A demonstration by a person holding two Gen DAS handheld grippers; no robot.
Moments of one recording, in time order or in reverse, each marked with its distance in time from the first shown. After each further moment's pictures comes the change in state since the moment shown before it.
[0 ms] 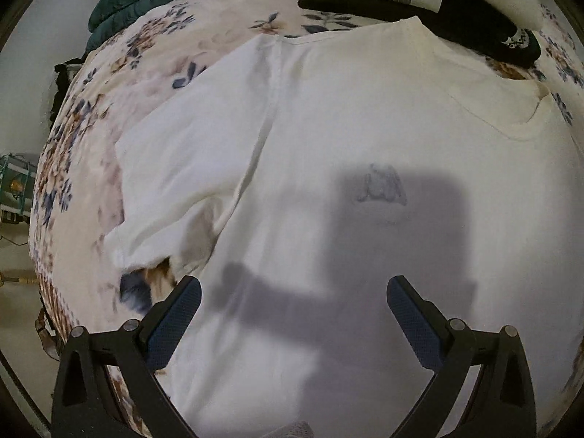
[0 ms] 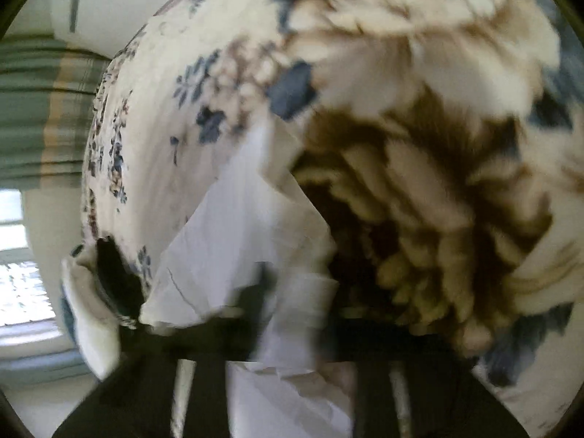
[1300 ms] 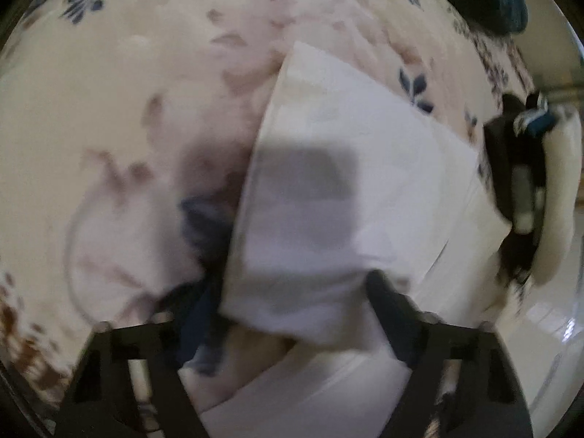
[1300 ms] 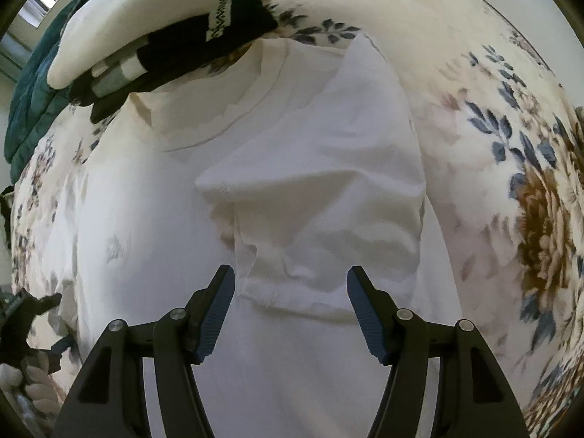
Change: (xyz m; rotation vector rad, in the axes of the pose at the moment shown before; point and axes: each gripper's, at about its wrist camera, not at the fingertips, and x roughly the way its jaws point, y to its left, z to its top) left arm 0.073 0.194 -0.009 -0.717 0.169 -0.489; right arm 0.029 0.141 -0.209 -0.926 0.178 -0.220
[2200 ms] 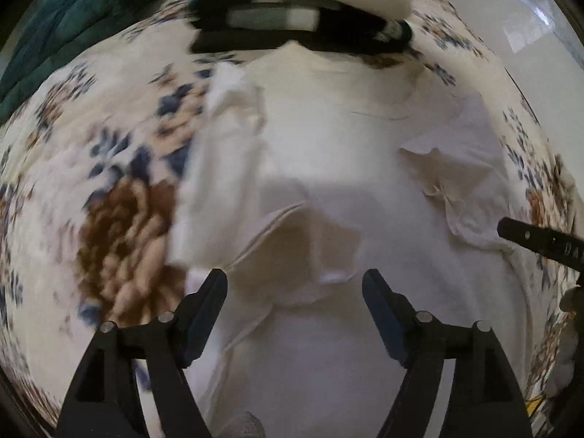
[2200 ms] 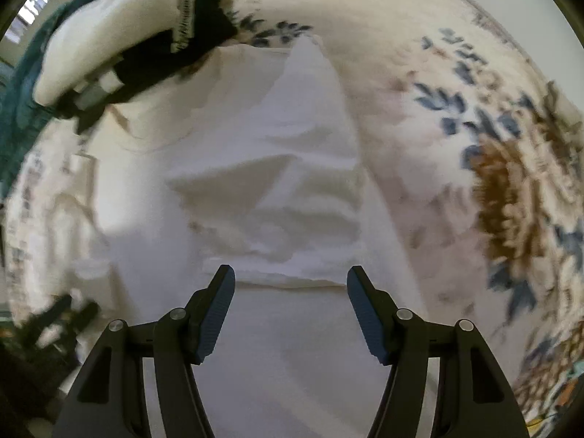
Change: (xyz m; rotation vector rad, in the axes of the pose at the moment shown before) left arm -0.008 -0.144 -0.134 1.045 -0.064 0.136; right arm -0.038 -0.011 0.004 0.085 0.043 0.061
